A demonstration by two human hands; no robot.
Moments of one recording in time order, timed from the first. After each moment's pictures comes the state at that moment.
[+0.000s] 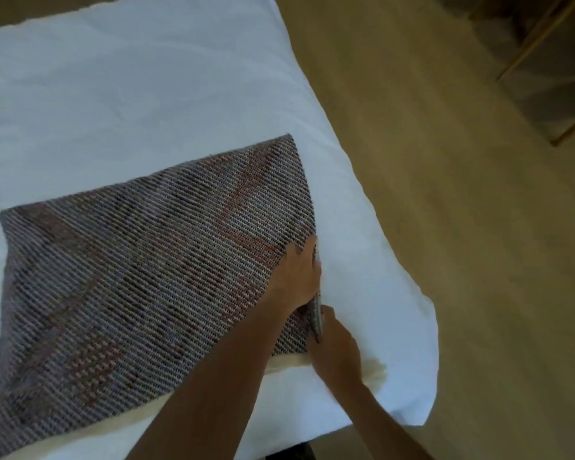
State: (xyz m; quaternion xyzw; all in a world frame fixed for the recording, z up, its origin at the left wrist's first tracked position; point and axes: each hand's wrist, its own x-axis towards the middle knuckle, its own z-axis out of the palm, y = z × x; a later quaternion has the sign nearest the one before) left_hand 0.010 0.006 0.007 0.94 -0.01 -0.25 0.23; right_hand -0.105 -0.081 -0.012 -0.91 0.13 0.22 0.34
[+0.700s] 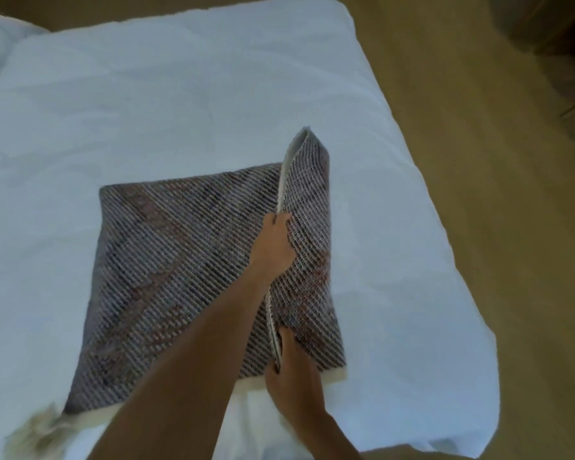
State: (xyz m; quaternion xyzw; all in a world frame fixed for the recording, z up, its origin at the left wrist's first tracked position) left_hand 0.024 0.190 0.045 0.93 0.13 -0.16 0.29; right_hand -0.146 0.096 0.040 -0.88 -0.02 0.29 0.36
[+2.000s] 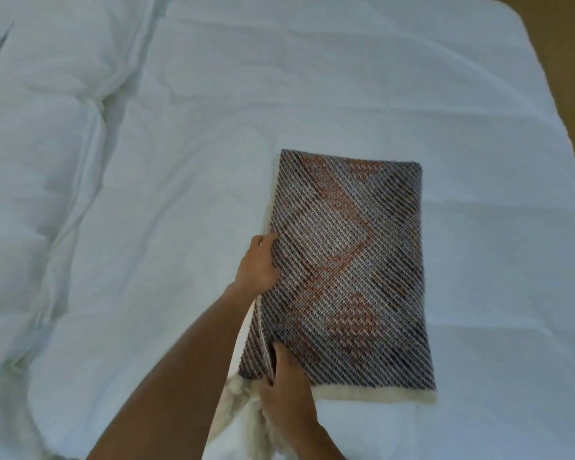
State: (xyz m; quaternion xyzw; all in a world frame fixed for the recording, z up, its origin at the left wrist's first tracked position) left_hand -0.129 0.571 -0.005 0.88 0.25 -0.19 0.37; right_hand -0.259 0.428 0.014 -0.86 -0.06 0.42 0.29
